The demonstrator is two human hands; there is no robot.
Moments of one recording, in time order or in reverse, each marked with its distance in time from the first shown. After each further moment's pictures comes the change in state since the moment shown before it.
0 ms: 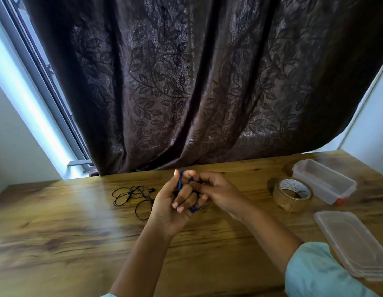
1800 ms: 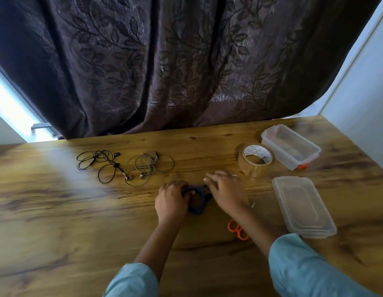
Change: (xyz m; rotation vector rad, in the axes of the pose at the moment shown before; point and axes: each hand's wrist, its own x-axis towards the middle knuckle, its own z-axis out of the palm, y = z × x) left_hand 0.027 -0.151 -0.025 1.952 0.679 -0.029; right_hand -0.081 0.108 -0.107 -1.108 0.272 0.127
